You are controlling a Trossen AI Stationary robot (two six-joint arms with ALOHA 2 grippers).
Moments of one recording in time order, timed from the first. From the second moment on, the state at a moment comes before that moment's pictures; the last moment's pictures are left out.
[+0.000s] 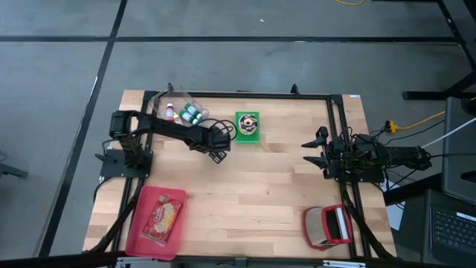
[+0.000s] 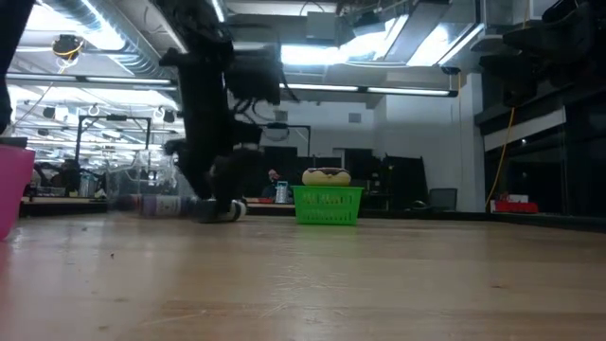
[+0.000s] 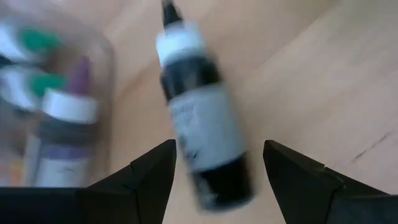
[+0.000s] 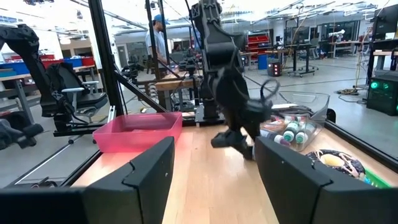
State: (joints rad) left arm 0.12 1.77 1.04 -0.69 -0.40 -0.72; right arm 0.07 0.00 0.09 0.00 0.01 0.11
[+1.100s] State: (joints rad) left arm 0.03 1.69 1.08 -0.16 -0.19 -0.37; right arm 0.07 0.00 0.09 -0.01 0.00 0.12
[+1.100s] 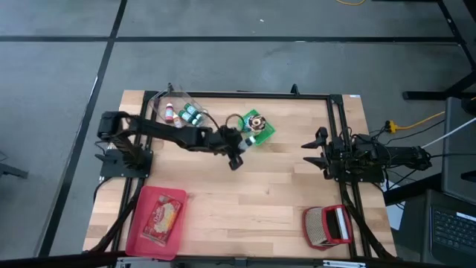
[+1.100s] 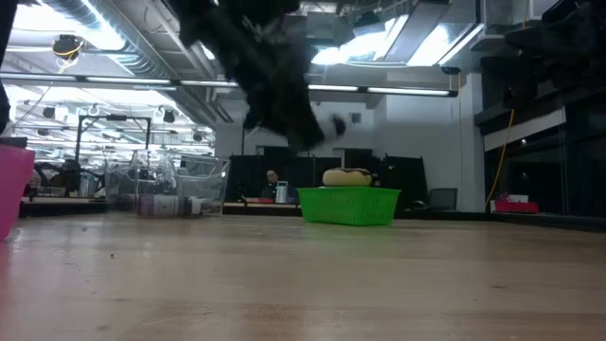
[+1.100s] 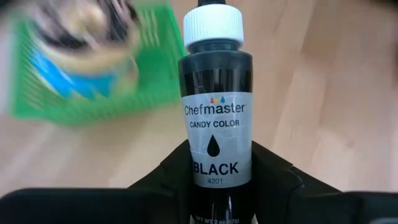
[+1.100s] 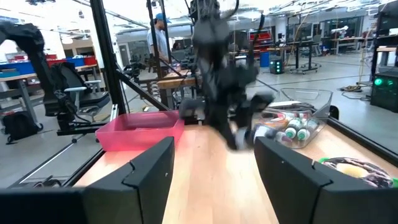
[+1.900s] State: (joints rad) left arm 0.21 1.09 1.05 -0.82 -0.49 -0.40; right arm 0.07 0.00 0.09 -0.02 -0.04 0.14
